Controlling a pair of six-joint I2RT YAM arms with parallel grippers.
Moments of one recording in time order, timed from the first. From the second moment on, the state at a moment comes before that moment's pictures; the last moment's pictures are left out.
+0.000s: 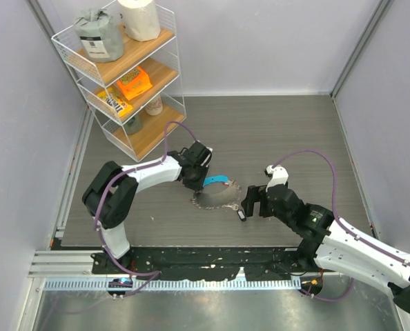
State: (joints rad) left arm -0.73 1.80 1.14 -0.49 0.01 -0.37; right arm 0.89 0.68 0.50 -0.49 0.32 0.60
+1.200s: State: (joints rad) left arm -0.73 1.62 1.01 -0.44 -0.04 -0.34; right arm 0.89 0.65 0.49 -0.50 0.32 0.60
